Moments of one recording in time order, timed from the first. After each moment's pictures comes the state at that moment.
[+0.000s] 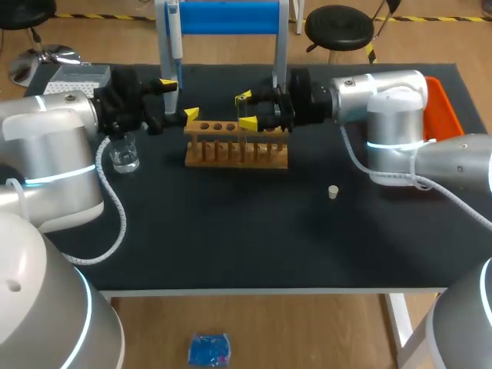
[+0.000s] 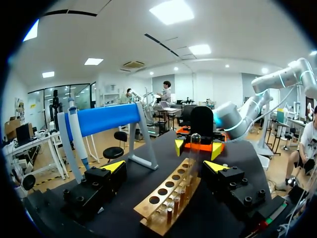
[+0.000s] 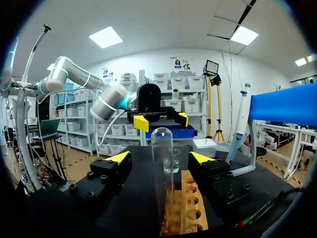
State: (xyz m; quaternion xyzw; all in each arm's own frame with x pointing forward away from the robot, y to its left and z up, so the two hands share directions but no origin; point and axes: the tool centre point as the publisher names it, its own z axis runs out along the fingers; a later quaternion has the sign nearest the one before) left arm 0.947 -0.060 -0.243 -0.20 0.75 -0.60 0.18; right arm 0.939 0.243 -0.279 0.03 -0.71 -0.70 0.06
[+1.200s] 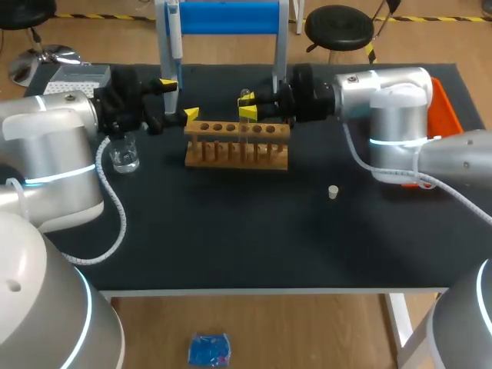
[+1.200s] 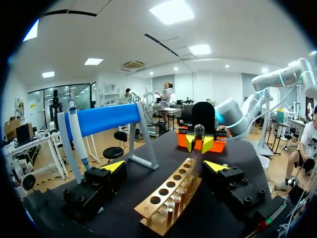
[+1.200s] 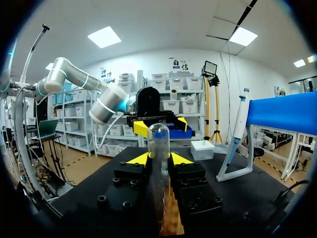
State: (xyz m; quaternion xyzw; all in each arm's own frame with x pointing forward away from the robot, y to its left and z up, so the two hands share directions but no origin) left arm 0.947 -0.060 -0.243 -0.20 0.75 -0.60 0.18; right arm 0.939 0.239 -0.264 0.02 -0.71 -0.70 0.04
